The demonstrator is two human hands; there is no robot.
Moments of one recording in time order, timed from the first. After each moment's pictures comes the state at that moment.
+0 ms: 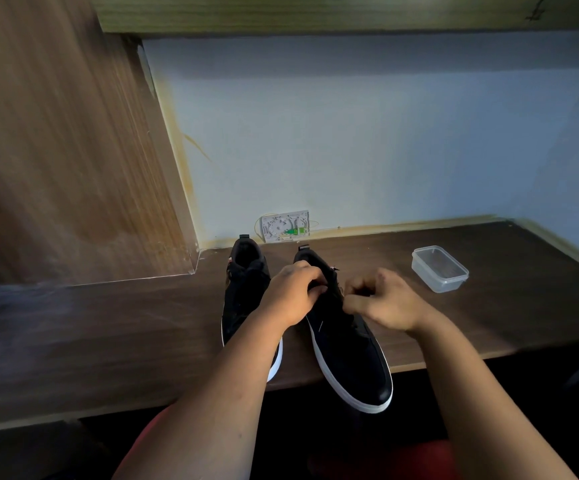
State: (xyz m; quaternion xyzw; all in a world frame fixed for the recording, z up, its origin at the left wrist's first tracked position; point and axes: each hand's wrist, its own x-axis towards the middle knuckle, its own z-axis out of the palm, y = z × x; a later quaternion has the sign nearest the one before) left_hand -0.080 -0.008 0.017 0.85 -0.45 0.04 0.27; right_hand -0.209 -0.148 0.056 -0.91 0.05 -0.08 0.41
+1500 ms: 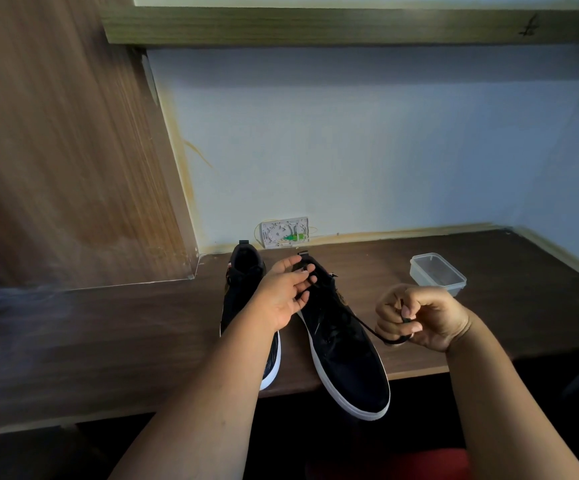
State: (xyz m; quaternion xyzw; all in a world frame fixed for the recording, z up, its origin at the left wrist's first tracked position) left_hand -0.081 -0.010 0.035 0.52 -0.03 -0.33 0.78; right_hand -0.233 -0.186 0.054 -0.62 -0.08 0.14 0.77
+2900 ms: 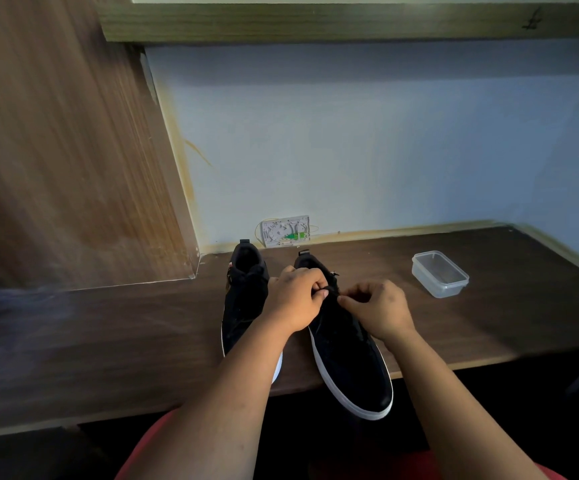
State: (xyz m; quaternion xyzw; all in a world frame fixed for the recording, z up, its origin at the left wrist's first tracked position) left_hand -0.089 -0.011 0.021 0.88 -0.39 0.05 0.27; right_hand -0.193 -0.144 0.020 -0.87 0.25 -0.20 0.37
